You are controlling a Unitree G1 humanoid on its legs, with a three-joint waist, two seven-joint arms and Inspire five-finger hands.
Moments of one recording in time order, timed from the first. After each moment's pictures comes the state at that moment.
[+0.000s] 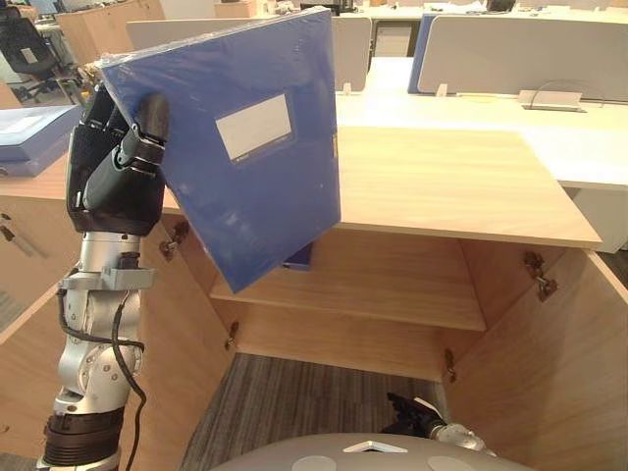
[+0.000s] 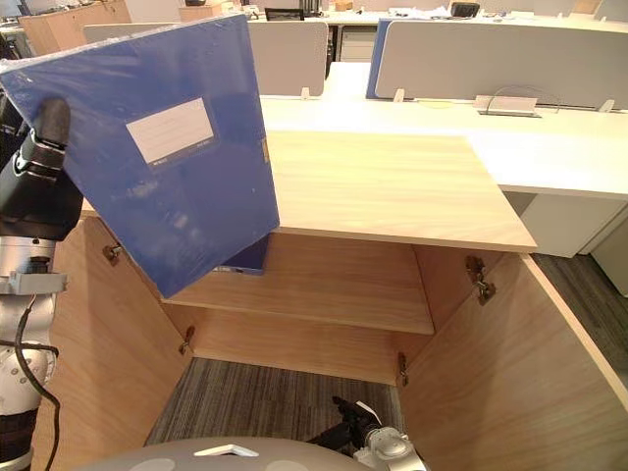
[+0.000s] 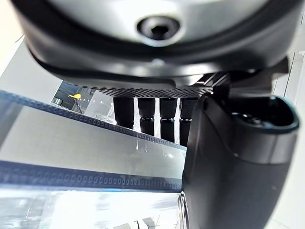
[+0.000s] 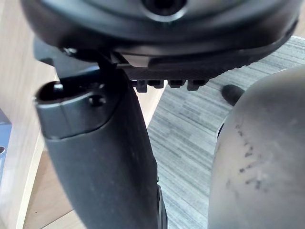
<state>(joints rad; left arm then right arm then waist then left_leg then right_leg) 0.04 0.53 0.20 -0.41 -1.05 -0.19 -0.08 0.09 -0.22 0.25 0.98 -0.03 0.01 0.21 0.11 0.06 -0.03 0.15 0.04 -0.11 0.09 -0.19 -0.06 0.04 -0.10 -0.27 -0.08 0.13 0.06</state>
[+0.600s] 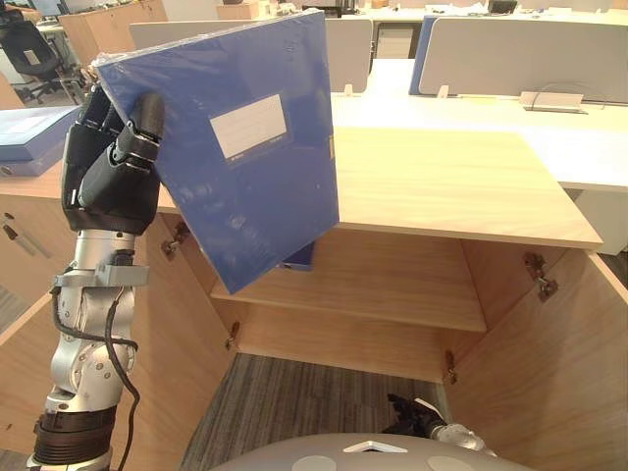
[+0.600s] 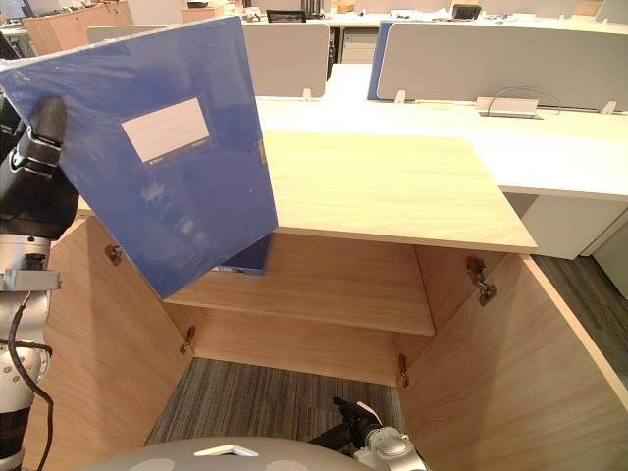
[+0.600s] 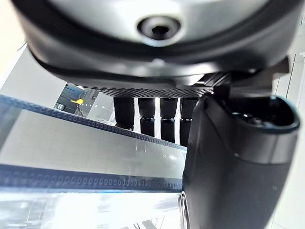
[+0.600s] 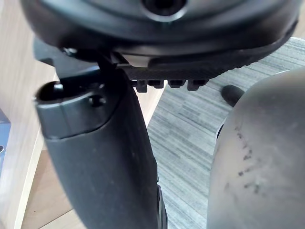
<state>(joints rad) 0.04 0.53 0.20 -0.40 -1.07 -0.19 -0.05 0.08 -0.22 0.25 0.99 -0.03 0.01 0.21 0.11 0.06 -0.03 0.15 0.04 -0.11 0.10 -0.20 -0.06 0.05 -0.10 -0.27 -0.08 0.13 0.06</state>
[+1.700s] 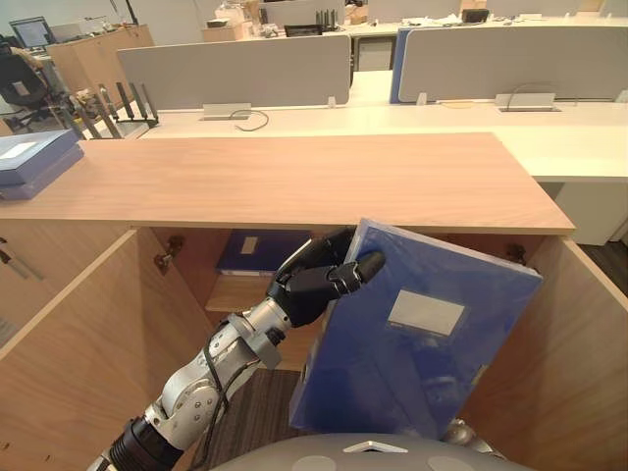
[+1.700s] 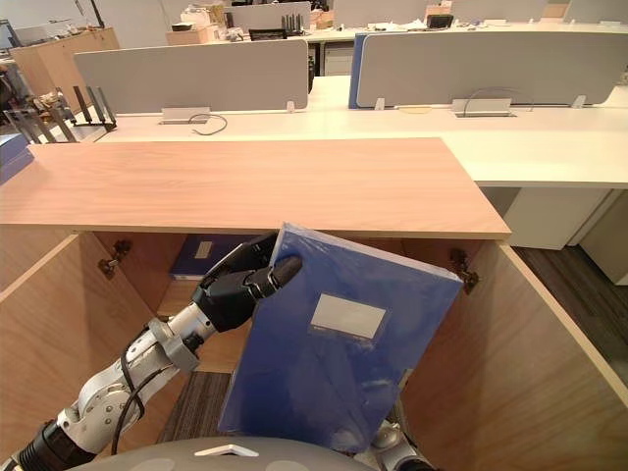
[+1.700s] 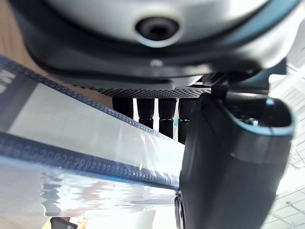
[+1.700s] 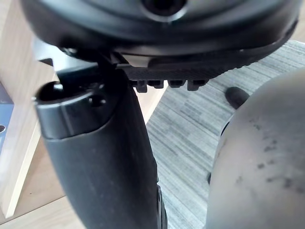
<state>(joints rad) 0.06 0.52 -0.52 -0.36 -1.06 0.03 -0.17 0.00 -0.23 0.42 1.07 -0.03 0.00 0.19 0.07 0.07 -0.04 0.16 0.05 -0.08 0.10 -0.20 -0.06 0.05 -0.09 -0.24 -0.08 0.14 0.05</state>
